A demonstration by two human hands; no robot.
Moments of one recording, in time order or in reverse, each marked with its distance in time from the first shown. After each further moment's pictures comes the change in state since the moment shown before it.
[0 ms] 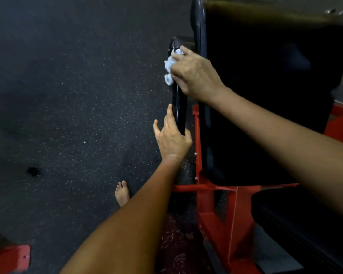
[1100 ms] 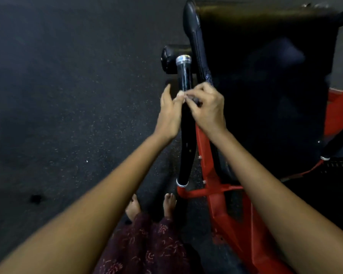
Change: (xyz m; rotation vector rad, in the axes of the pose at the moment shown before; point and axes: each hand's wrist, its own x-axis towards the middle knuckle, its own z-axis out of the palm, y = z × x) left_hand 0.082 0.006 -0.051 -0.490 -0.553 -0.156; right_hand -0.042 -0.071 0.009 0.295 0.348 0.763
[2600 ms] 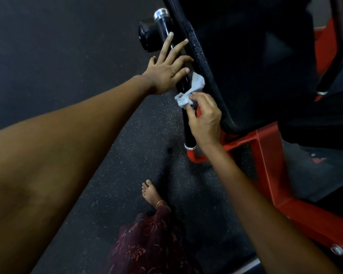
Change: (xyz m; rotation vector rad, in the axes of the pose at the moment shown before) left_hand 0.029 -0.002 -0.032 1.048 -0.514 0.649; right_hand -0.136 -0.031 0.024 -0.033 0.342 0.215
